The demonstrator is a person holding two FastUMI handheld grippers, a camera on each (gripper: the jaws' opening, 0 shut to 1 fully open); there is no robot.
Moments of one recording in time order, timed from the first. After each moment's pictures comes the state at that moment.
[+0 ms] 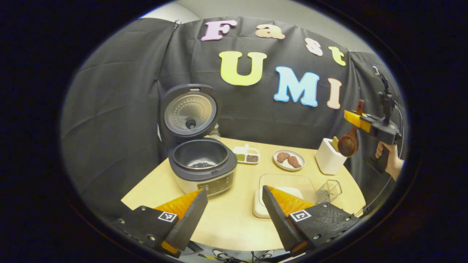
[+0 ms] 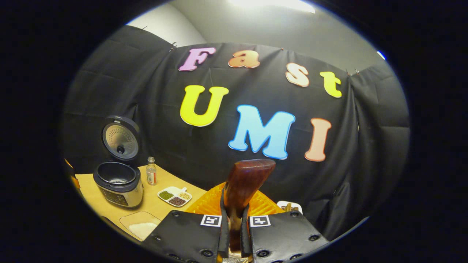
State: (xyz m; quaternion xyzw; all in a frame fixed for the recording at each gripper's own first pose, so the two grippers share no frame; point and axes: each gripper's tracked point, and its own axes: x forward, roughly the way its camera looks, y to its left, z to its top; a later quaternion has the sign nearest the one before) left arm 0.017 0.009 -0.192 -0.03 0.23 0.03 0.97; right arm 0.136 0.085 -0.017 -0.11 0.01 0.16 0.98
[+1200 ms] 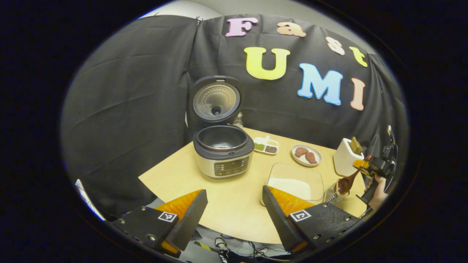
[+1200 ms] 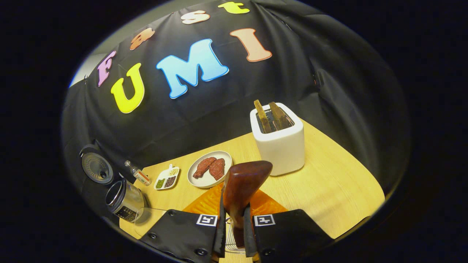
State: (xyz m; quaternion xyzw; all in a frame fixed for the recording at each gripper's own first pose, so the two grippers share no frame) left arm -0.039 0.024 -0.211 -0.05 0.25 0.15 0.95; right arm 0.160 0.011 -0.226 0.18 0.25 0.05 0.95
